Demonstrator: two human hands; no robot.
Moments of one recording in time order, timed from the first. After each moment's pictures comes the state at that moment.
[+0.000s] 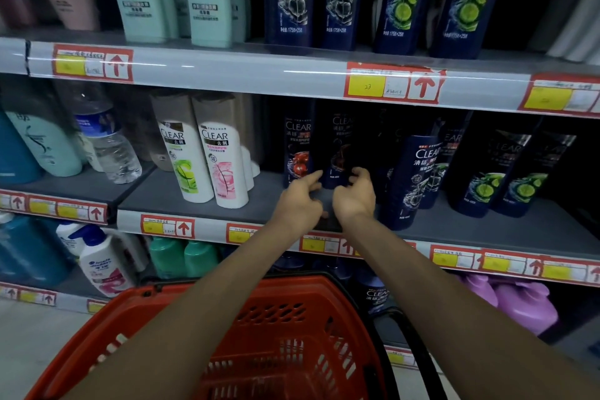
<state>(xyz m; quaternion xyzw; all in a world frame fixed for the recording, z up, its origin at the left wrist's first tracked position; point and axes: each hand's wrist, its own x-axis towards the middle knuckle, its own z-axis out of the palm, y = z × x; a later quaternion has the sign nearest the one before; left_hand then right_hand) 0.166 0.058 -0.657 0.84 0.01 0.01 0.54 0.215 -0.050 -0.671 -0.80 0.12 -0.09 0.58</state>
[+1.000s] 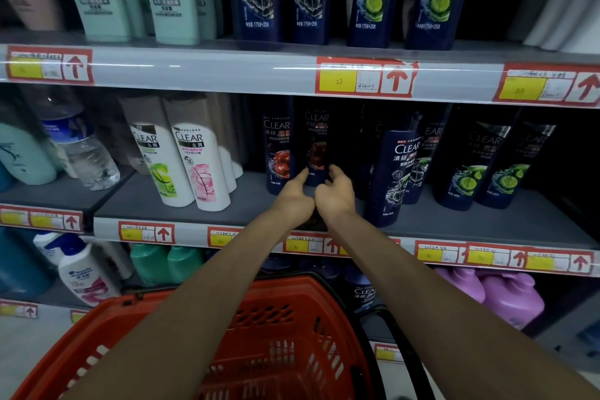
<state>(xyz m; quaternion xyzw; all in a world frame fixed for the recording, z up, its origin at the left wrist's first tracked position) 0.195 0.037 -0.666 0.83 -0.01 -0.03 0.56 0.229 -0.054 -0.683 -0.77 0.07 -0.03 0.63</state>
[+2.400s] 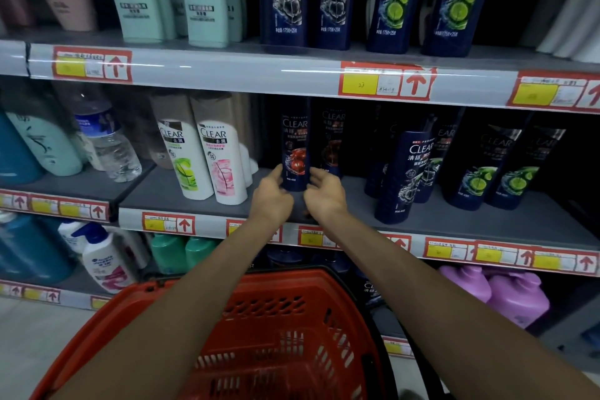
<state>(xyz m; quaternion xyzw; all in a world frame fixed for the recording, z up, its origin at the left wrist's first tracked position) 0.187 0.093 -0.682 0.81 0.05 0.08 0.58 0.205 -0.021 -0.675 -0.82 0.00 0.00 0.57</state>
